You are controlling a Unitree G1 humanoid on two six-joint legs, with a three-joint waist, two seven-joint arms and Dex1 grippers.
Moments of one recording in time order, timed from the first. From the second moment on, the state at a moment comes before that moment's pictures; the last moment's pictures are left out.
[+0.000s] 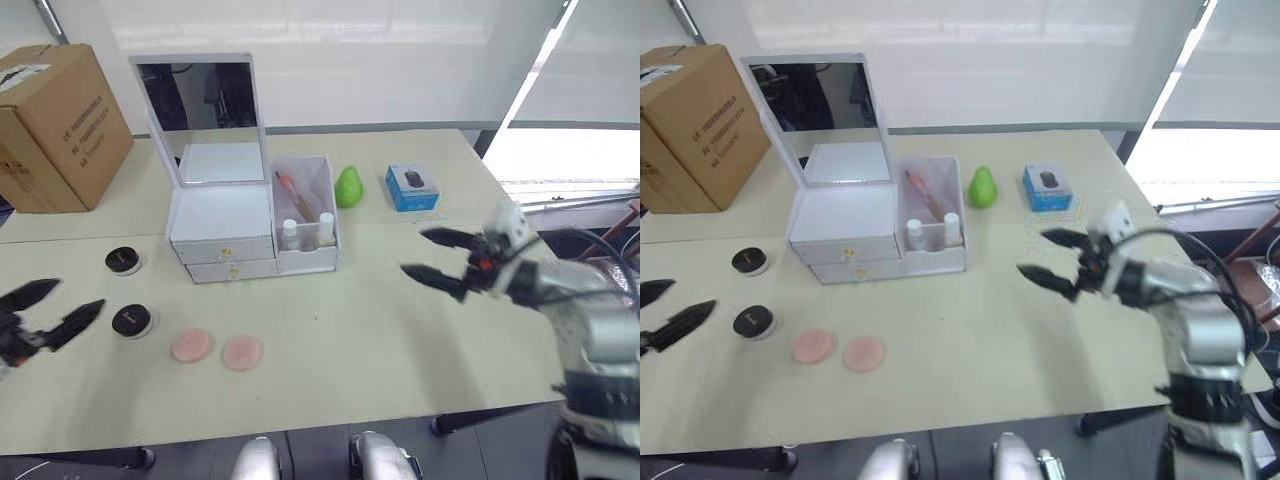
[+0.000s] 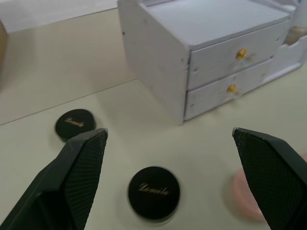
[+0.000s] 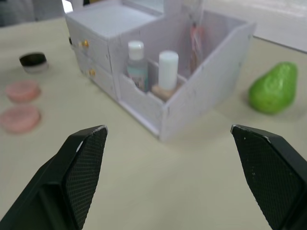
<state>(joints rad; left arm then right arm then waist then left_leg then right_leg) 0.35 0.95 0.82 -0.03 -0.68 0.36 -0.93 -0.29 -0.64 -0.28 -0.20 0.39 0.56 1.09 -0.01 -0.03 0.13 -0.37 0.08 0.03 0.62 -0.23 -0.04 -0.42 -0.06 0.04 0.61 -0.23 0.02</state>
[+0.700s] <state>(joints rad) 0.25 0.99 0.81 0.20 -0.51 0.24 -1.05 -0.03 -0.71 -0.35 -0.16 0.41 0.33 1.04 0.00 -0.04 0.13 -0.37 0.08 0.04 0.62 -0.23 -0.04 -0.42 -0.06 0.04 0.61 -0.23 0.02</state>
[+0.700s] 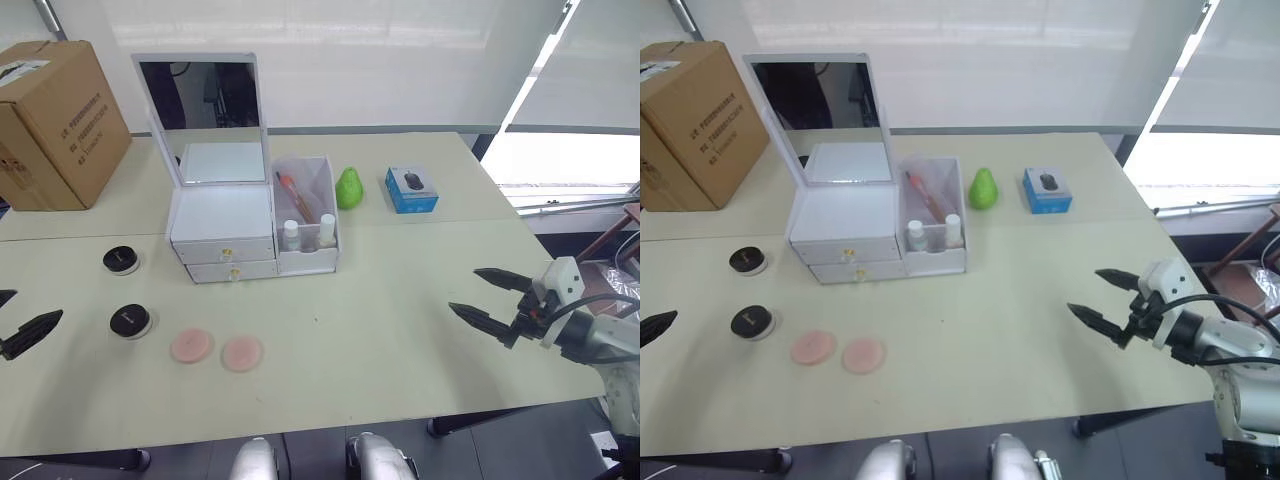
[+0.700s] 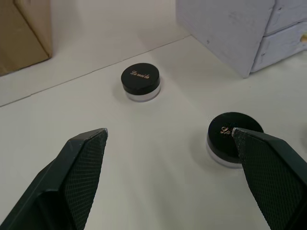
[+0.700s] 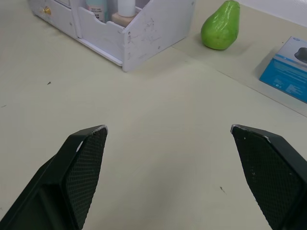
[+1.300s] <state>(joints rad) 0.29 0.51 0.76 -0.45 -0.59 0.40 -0.59 -0.28 -0.55 -0.11 -0.27 0.49 0.47 0.90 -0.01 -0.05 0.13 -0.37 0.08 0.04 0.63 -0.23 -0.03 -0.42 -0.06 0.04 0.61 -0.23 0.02</state>
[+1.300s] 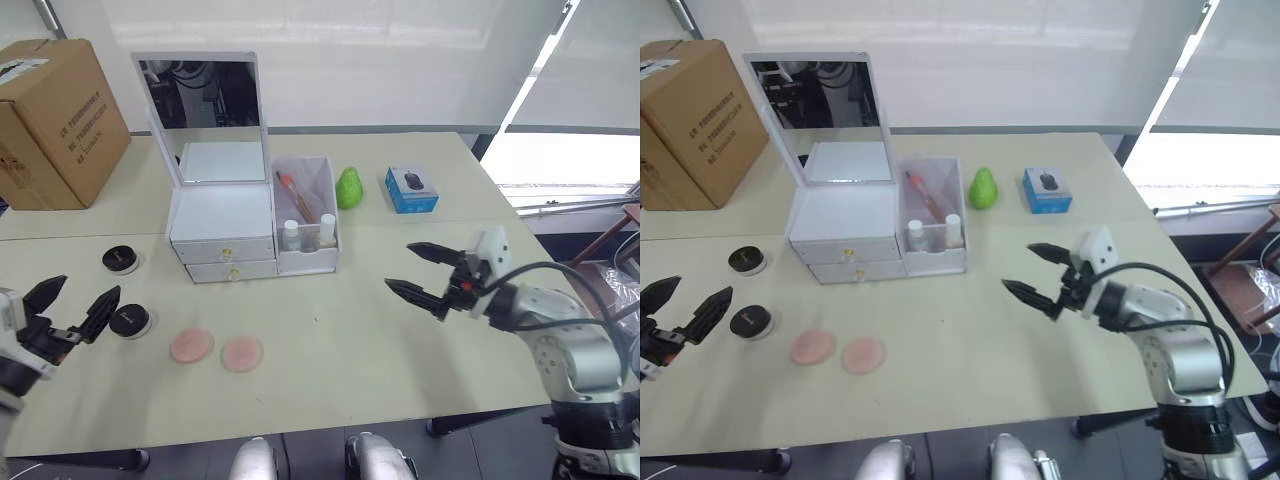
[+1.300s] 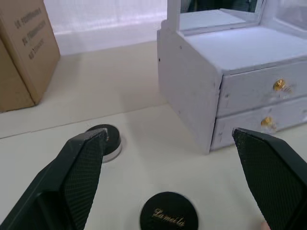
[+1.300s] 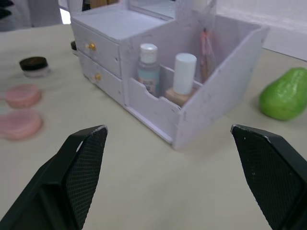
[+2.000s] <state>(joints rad) 0.37 0.16 0.43 -0.71 -0.44 0.30 -0.26 -0.41 -0.52 0.06 -0.28 0.52 0.51 0.94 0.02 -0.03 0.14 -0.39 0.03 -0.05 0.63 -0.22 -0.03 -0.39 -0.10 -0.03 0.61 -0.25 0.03</state>
